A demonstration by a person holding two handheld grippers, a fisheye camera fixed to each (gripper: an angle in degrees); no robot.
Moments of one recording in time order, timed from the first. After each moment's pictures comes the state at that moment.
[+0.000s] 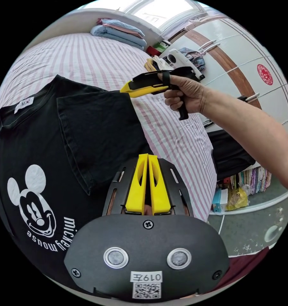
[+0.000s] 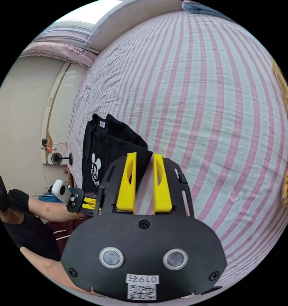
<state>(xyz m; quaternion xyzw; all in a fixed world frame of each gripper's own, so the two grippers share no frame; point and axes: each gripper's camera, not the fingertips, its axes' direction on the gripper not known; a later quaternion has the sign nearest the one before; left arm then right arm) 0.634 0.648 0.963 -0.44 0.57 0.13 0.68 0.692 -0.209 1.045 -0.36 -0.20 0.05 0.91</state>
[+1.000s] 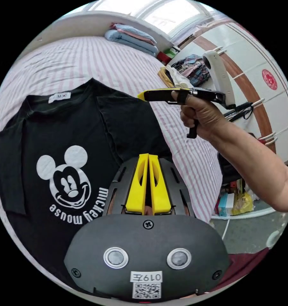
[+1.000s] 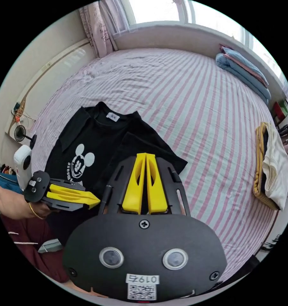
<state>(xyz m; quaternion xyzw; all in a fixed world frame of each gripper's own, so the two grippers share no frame) 0.539 0.694 0.986 -0.42 0.52 0.15 0.73 0.453 -0.146 0.891 -0.21 -0.04 -0.13 0.97</state>
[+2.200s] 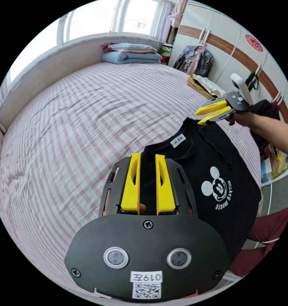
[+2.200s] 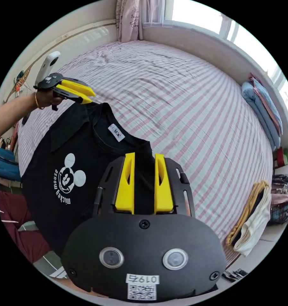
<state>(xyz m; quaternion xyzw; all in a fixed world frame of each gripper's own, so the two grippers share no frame) 0.449 0.642 1.352 -0.31 0.49 0.33 0.74 0.335 -0.282 0.949 -0.27 -0.02 -0.29 0.92</state>
